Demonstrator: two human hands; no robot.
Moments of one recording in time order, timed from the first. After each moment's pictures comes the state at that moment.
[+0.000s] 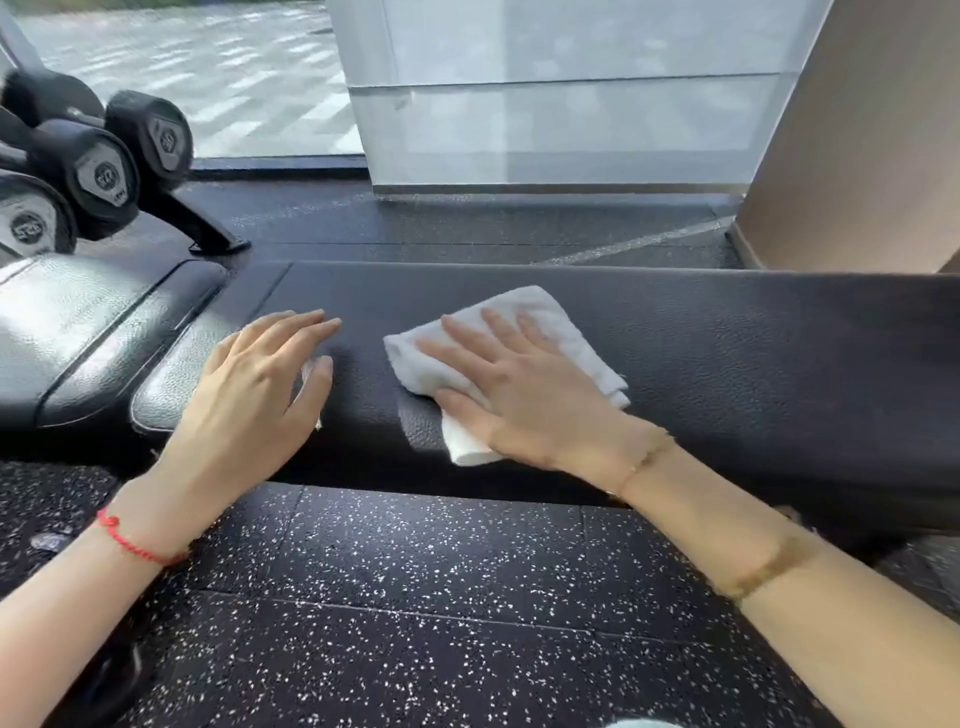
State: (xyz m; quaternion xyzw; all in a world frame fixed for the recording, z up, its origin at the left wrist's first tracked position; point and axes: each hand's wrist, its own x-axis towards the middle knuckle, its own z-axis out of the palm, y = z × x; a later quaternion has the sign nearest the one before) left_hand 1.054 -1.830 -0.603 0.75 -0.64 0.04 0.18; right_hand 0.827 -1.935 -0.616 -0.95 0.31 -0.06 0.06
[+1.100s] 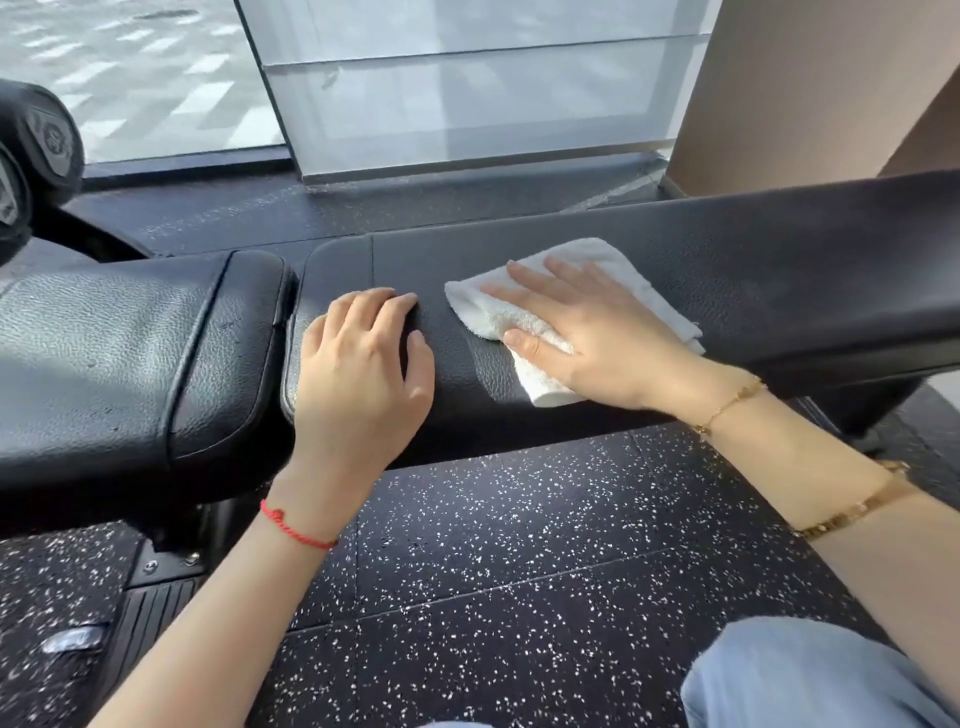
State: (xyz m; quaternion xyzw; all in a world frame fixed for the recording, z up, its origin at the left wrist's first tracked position) left_hand 1.148 -1.826 -0.632 0.68 -0.68 0.05 0.28; right_hand 0.934 -1.884 -0.612 -0.88 0.47 -0.07 0.07
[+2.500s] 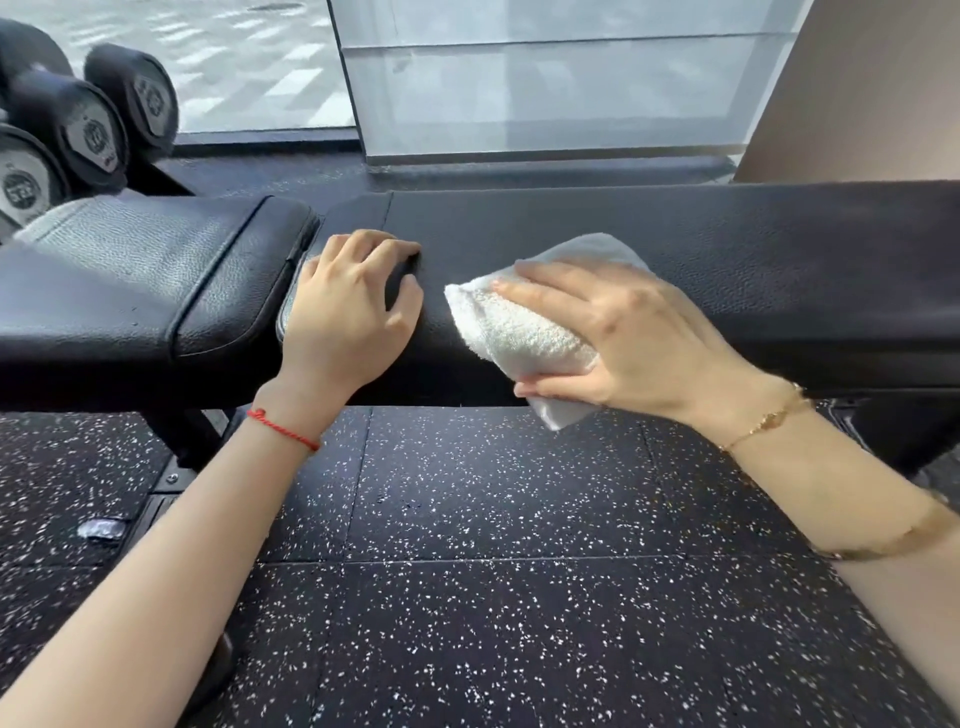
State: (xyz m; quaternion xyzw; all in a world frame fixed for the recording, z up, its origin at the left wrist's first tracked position) left_hand 1.142 -1.829 -0.634 0.69 -0.66 0.07 0.29; right_hand 0.889 -1.866 -0.622 -0.93 0.32 -0.16 -0.10
